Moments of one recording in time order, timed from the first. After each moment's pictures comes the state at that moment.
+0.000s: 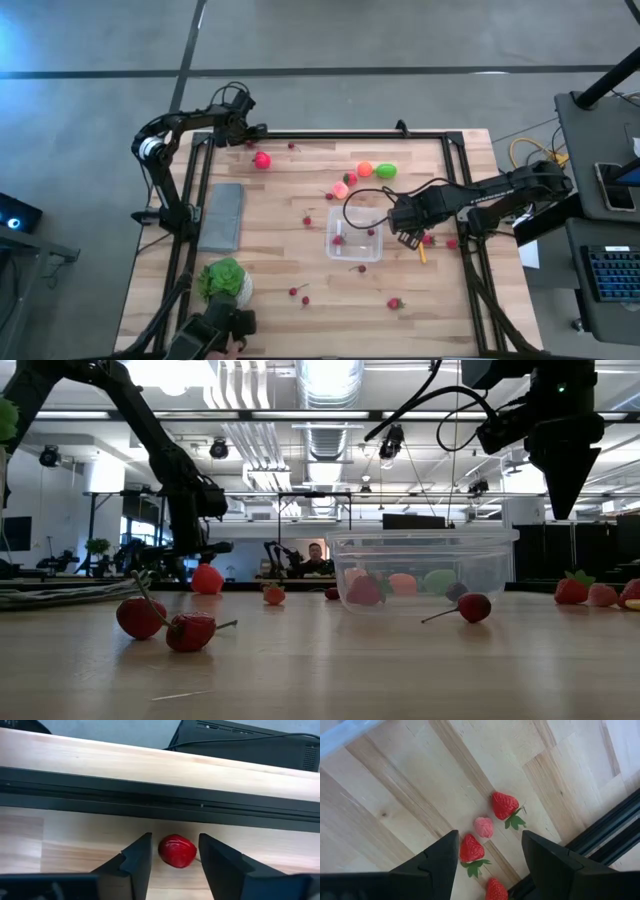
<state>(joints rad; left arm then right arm) 1.09 1.82 1.12 -0.51 -0.06 -0.59 0.15 1.37 1.01 -1.29 0.18 0.77</state>
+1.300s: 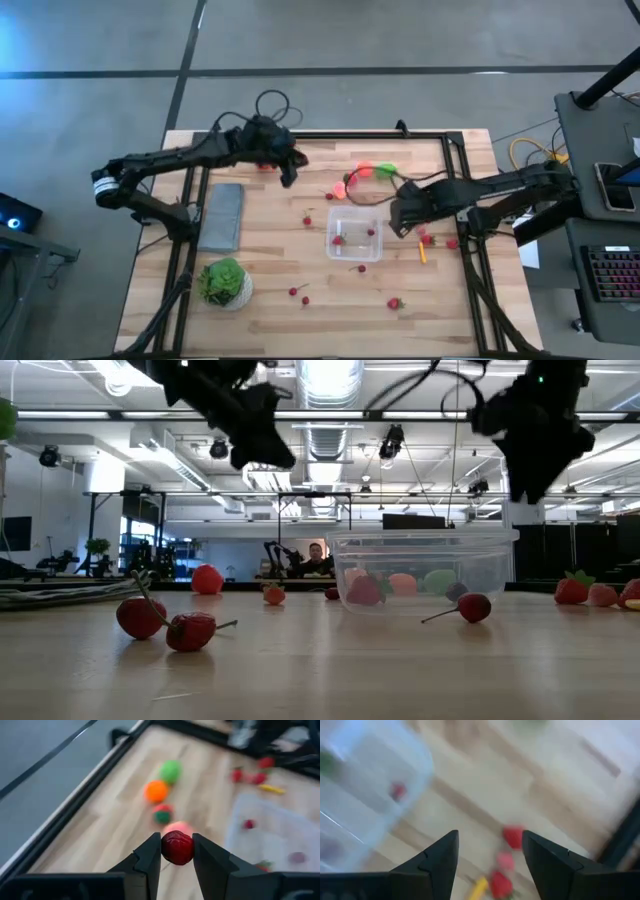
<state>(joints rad) 0.42 1.34 1.07 -0.28 0.15 -0.04 0.13 1.27 1.01 -1.18 0.31 1.04</state>
